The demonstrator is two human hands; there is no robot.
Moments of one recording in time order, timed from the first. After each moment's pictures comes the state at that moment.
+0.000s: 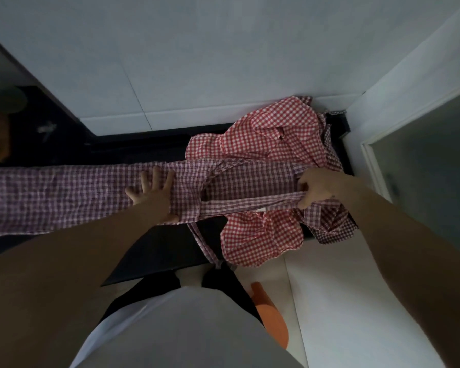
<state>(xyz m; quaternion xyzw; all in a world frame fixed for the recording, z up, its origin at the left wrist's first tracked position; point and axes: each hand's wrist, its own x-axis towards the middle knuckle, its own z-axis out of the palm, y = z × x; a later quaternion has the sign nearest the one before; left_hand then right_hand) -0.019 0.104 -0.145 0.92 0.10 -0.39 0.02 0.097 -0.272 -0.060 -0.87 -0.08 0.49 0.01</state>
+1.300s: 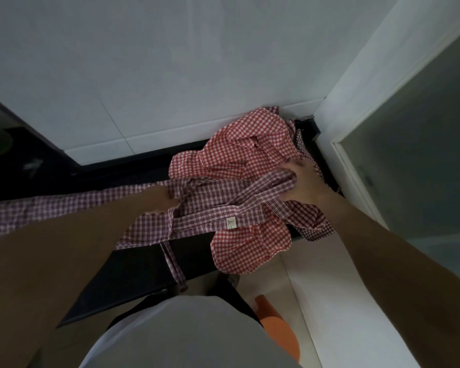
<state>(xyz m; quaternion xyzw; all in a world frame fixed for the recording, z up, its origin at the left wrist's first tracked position) 0.037 0.093 -0.122 0.90 0.05 -0.40 0.17 0.058 -0.292 -0.061 -0.94 -0.01 0.23 0.25</state>
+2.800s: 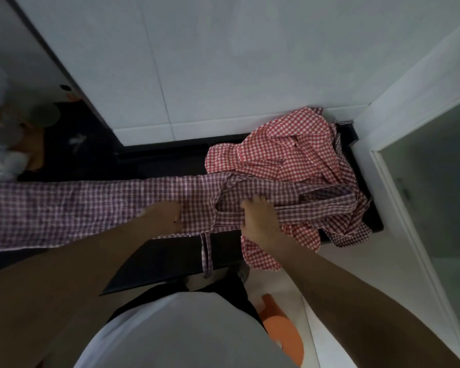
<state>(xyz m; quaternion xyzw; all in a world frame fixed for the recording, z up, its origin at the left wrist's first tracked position) -0.052 0.162 -0.154 0.94 -0.04 -0.30 0.16 -0.024 -0.113 -0.131 -0.96 -0.17 0.21 0.02</state>
